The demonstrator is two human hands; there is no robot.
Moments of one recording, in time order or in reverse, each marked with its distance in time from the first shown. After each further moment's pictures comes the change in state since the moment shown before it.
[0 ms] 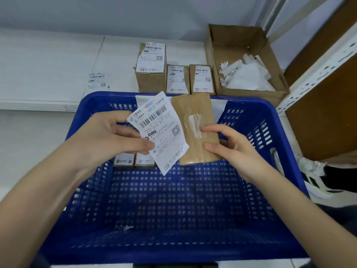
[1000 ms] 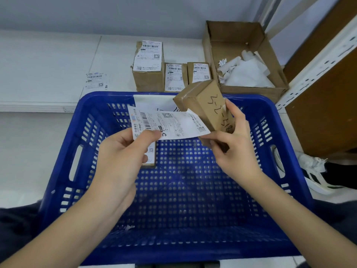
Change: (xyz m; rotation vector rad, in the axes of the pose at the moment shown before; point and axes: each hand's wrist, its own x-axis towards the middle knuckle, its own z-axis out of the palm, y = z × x) left_hand -0.011 -0.010 0.057 -0.386 0.426 -0.062; right_hand 0.005 0.018 0.001 -0.796 0.341 -0.455
